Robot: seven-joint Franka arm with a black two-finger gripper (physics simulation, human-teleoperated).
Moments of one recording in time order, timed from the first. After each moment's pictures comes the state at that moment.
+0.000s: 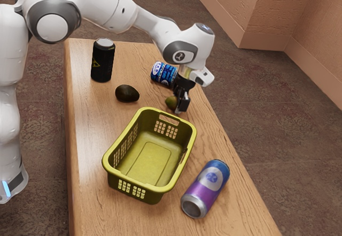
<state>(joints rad) 0.20 0.19 -0.08 -1.87 0.05 2.01 0.18</state>
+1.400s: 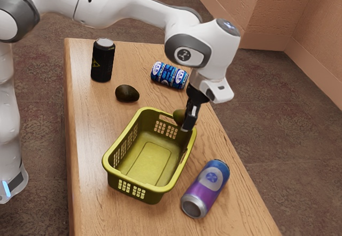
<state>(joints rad) 0.20 -0.01 -0.47 -1.82 0.05 1.74 0.14</state>
